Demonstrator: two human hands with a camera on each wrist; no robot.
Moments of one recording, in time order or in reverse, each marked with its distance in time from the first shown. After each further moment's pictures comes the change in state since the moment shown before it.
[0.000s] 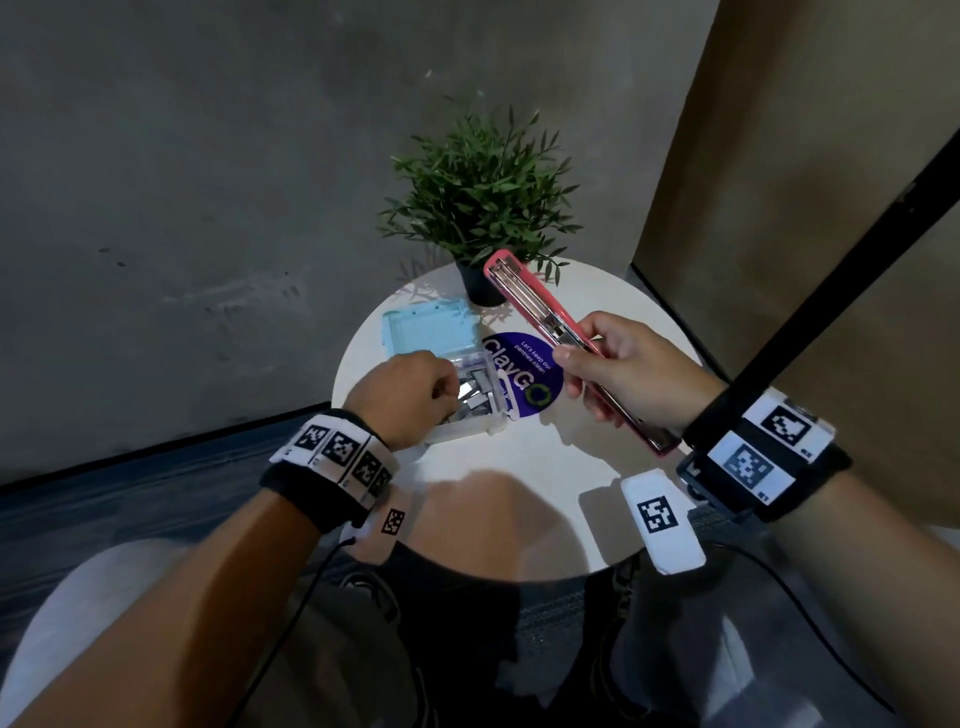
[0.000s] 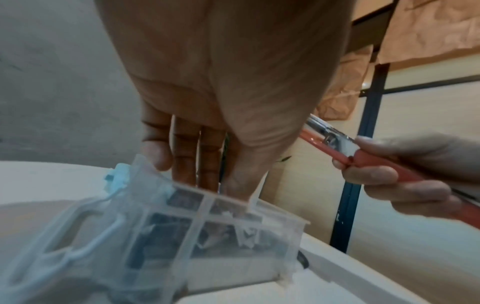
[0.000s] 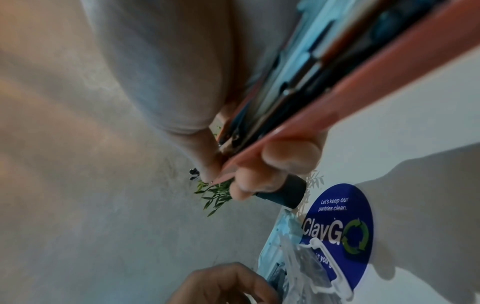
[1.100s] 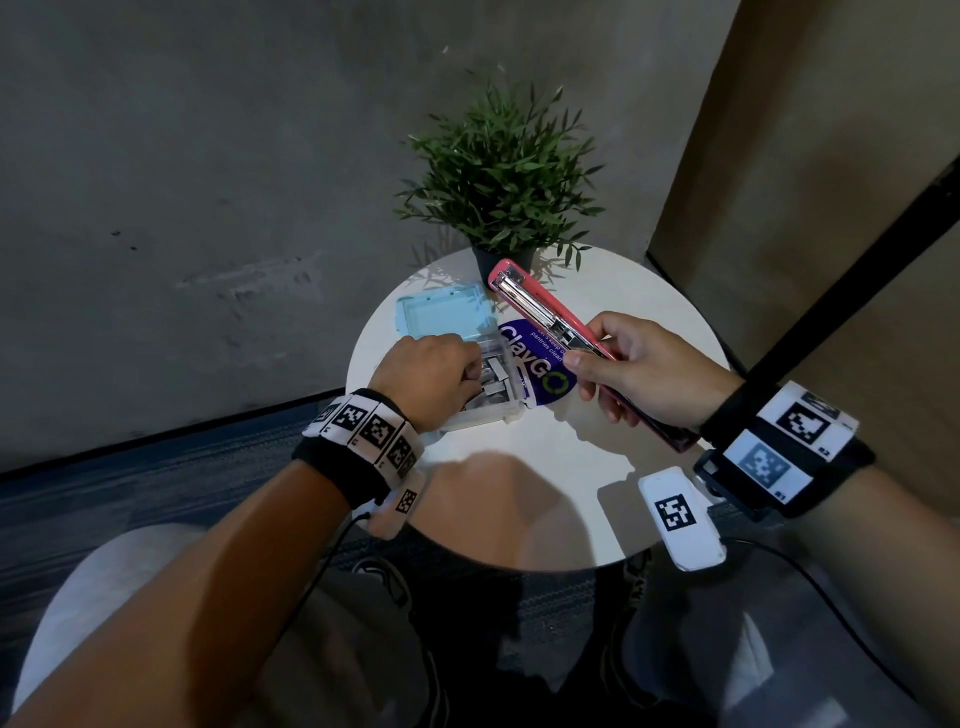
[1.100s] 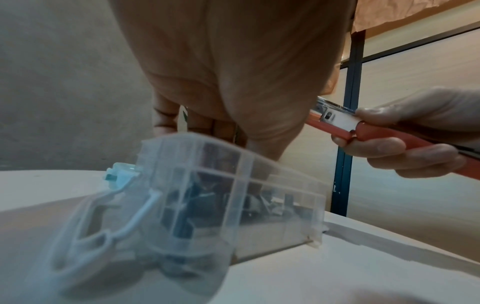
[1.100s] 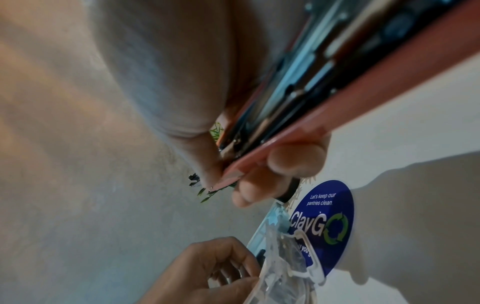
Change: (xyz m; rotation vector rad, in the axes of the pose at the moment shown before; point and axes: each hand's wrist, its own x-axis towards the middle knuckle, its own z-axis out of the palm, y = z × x) left_hand 0.011 -0.002 0.009 0.213 0.028 0.131; right_hand 0.001 0.005 0.006 -0.131 -0.052 0.030
